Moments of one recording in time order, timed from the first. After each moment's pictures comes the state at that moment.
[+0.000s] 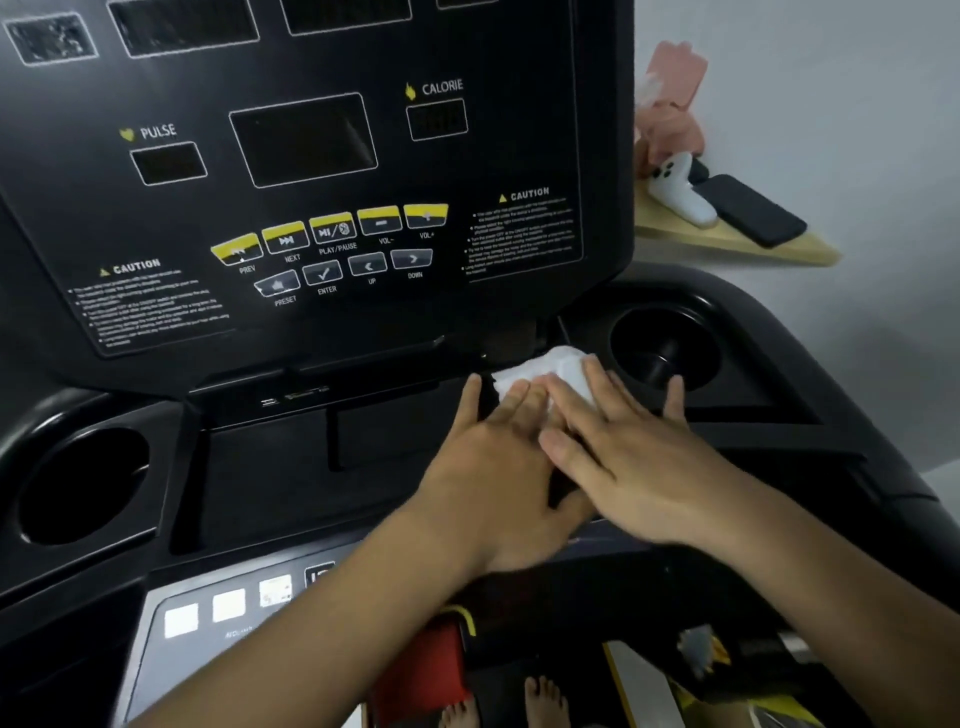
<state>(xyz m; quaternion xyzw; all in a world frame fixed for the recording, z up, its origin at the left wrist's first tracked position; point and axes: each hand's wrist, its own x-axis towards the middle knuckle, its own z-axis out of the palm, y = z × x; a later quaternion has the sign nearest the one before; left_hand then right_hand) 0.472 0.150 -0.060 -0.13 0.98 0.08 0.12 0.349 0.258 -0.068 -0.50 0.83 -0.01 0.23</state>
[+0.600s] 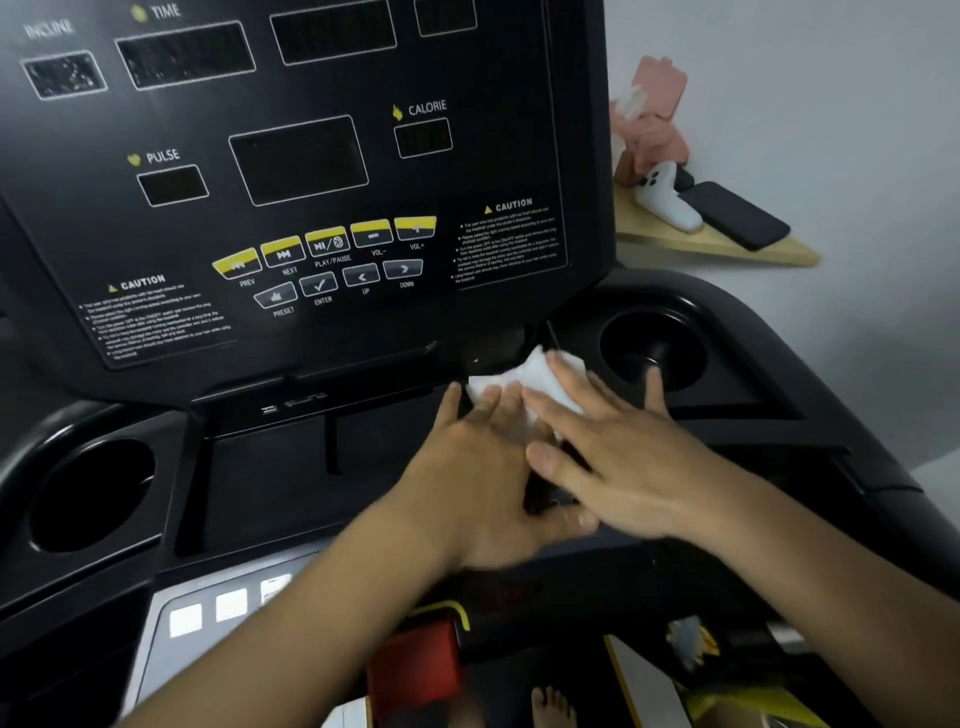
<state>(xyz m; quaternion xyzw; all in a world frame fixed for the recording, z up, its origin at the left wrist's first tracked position) 0.479 0.147 -0.052 -0.12 0.98 0.08 0.15 0.344 0.264 -0.067 -0.57 0.80 -0.05 0.18</state>
